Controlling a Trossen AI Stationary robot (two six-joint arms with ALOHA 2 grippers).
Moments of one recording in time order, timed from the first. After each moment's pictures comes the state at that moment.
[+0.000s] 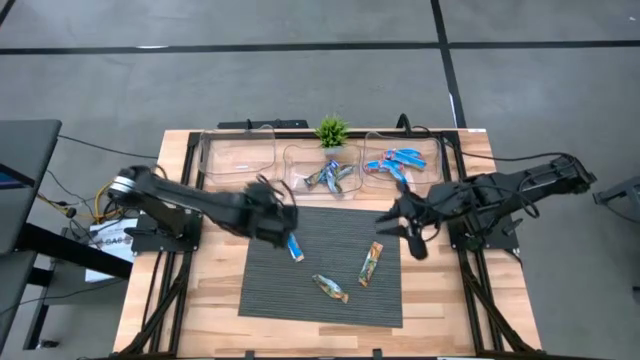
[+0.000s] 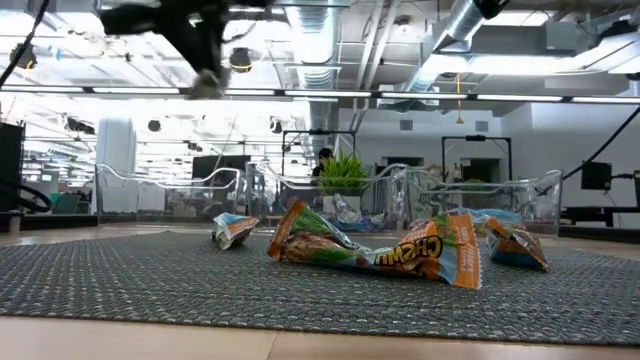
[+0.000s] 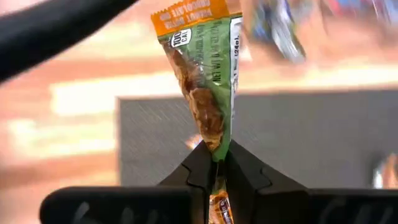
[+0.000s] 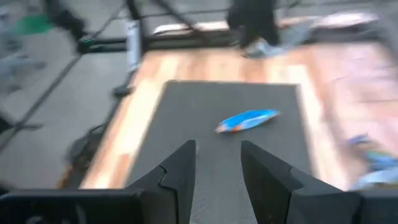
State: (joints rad) left arm -0.24 1.58 1.44 -1.30 -0.56 -1.69; right arm 0.27 0.99 0.96 -0.46 0.09 0.13
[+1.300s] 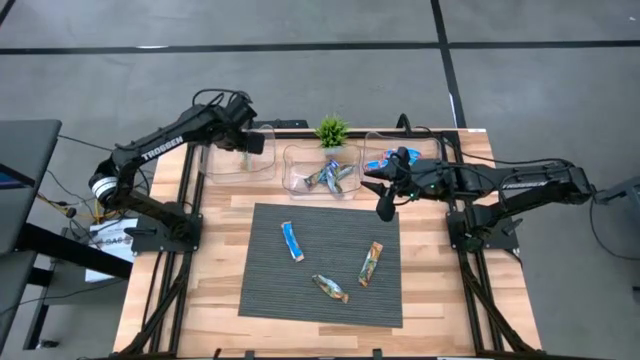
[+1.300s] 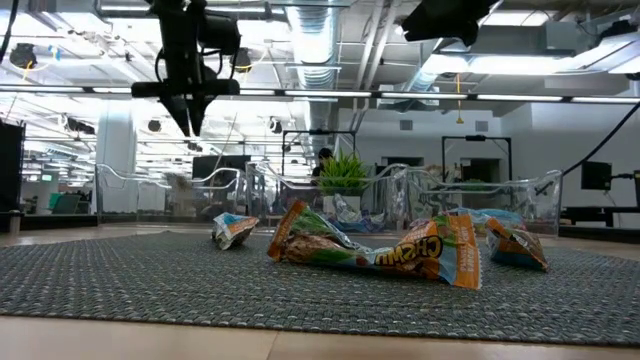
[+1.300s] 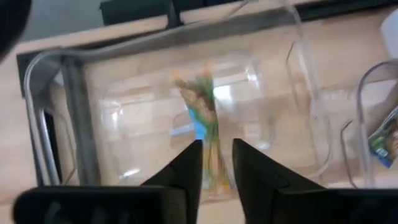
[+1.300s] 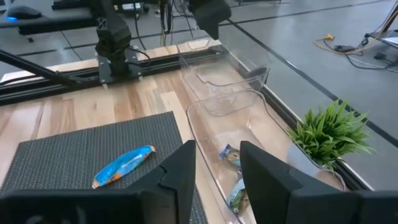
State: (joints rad) left arm 0.73 1.40 1.26 -1.08 -0.25 -0.63; right arm 0.04 1.07 0.96 -0.33 0.34 0.12
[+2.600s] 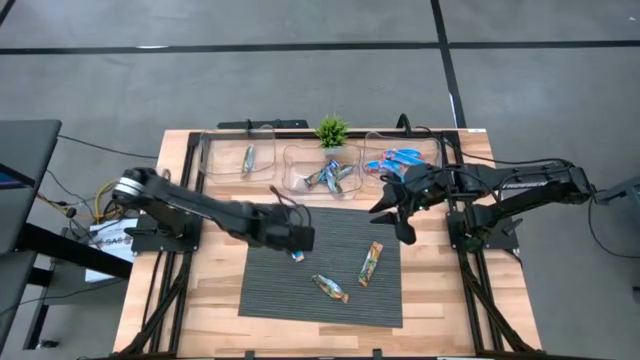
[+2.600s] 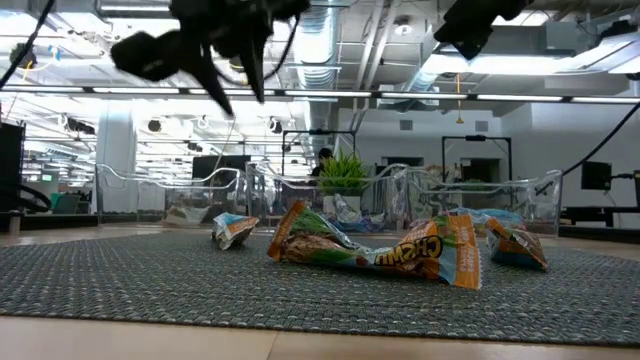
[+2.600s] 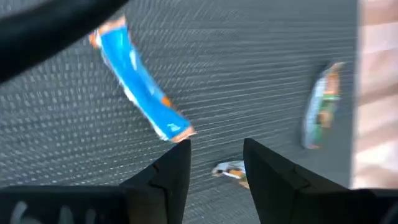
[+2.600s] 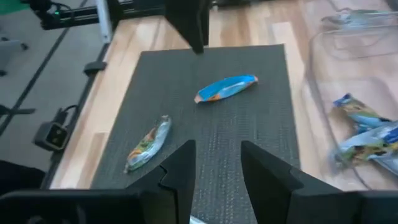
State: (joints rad) left arm -0.25 1.61 1.29 -0.82 -0.22 -1.65; right arm 0.04 1.07 0.96 -0.53 -0.15 0.07
